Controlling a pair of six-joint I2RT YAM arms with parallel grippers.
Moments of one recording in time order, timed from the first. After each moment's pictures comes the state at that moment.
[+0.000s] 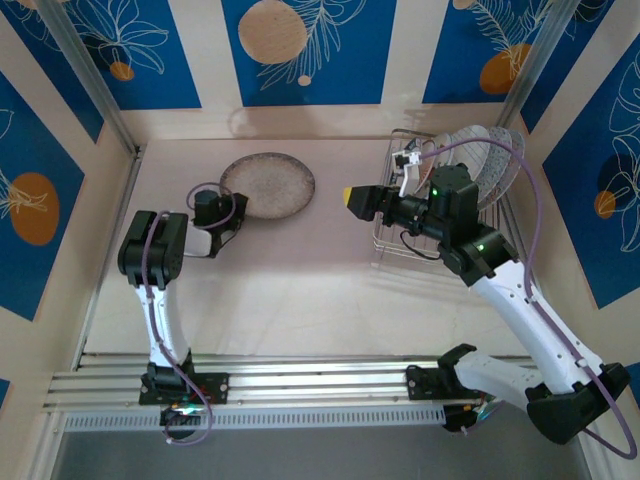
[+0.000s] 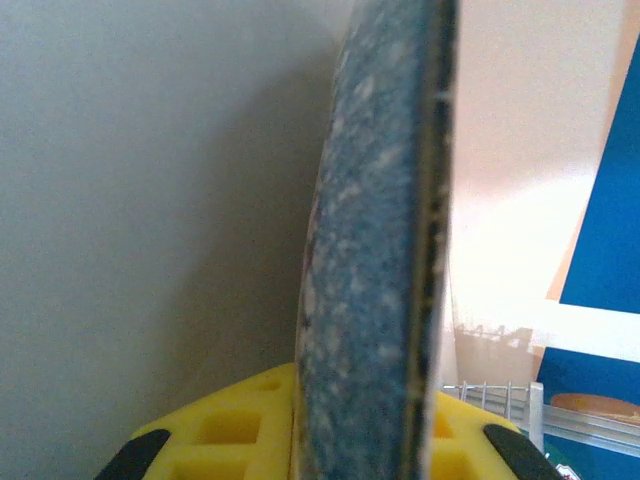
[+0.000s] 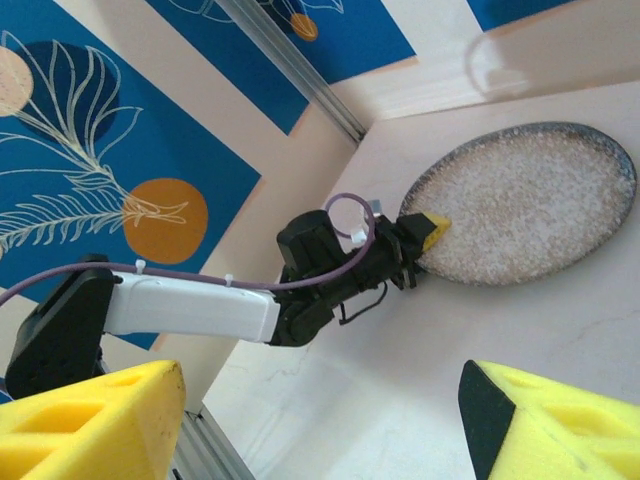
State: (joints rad) left arm -0.09 2.10 0.94 0.77 0.31 -1.33; right arm 0.51 1.04 1.16 -0.39 -0.39 0.62
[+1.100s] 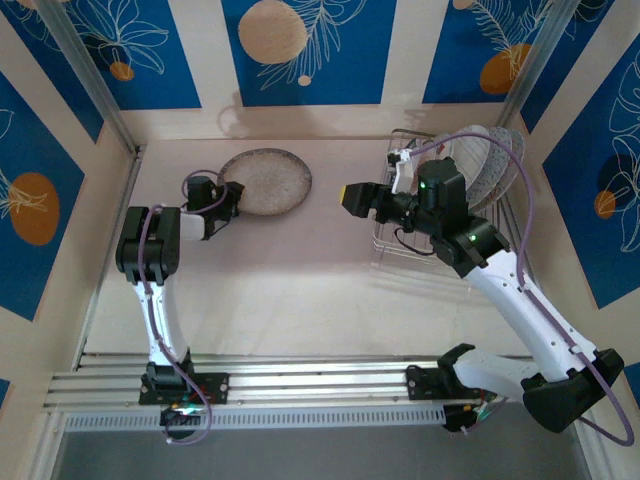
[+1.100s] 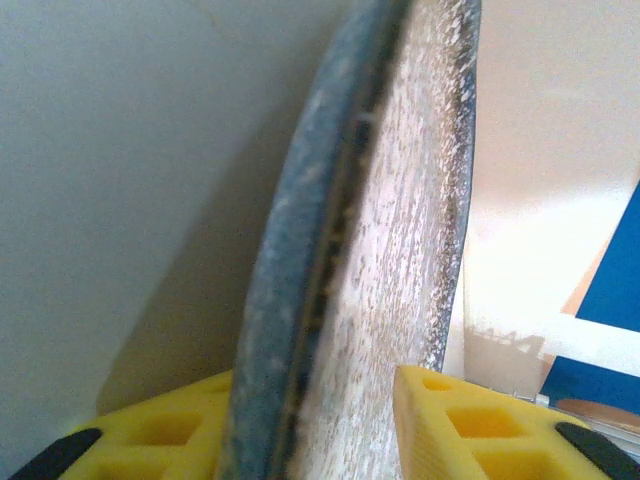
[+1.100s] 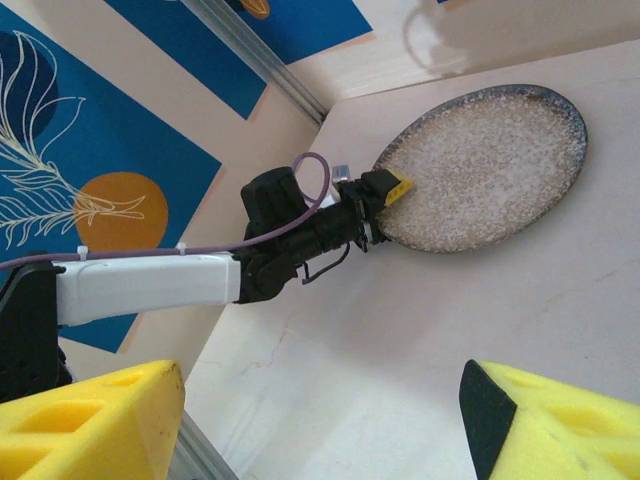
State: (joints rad) left arm -0.04 2.13 1.13 0.50 0.41 -1.30; right arm 0.53 1.10 1.22 -0.48 -0.32 0.62
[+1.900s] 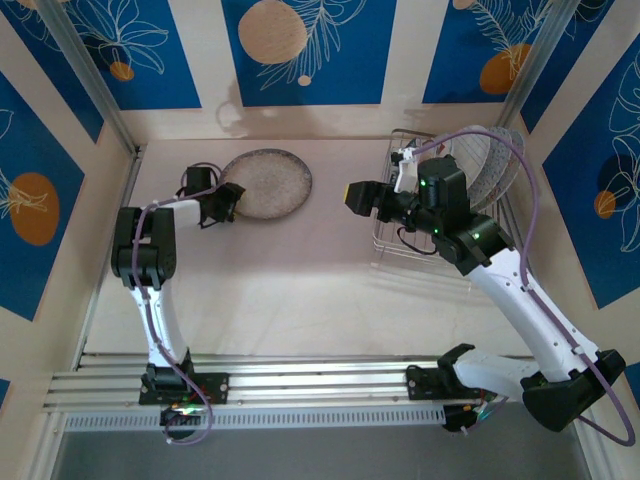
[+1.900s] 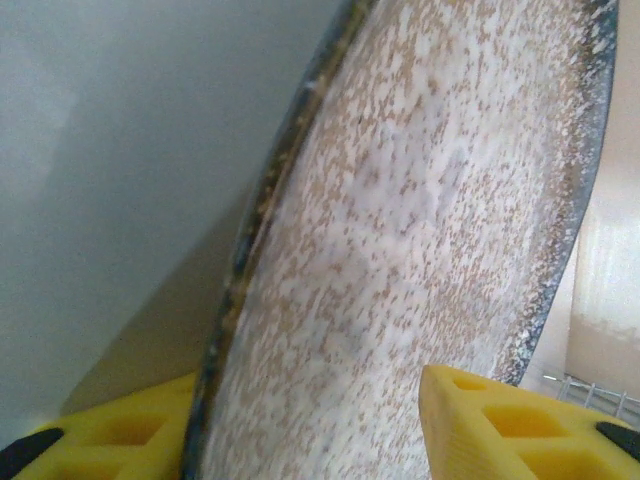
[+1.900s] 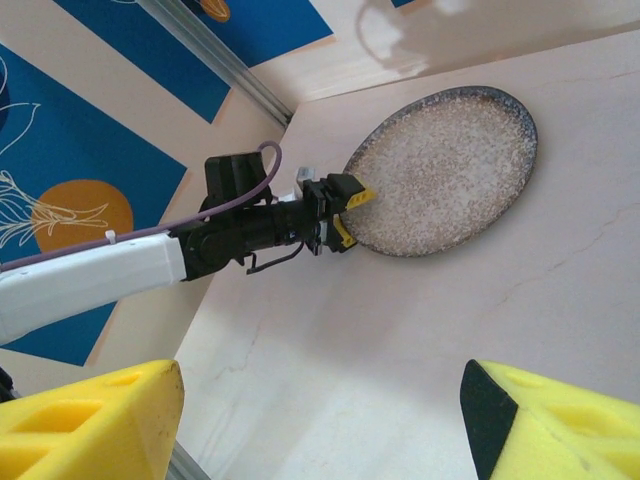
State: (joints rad) left arm -0.03 2.07 1.27 -0.02 0.39 -1.14; right arm 0.53 1.11 1.26 -0.55 -0.25 0.61
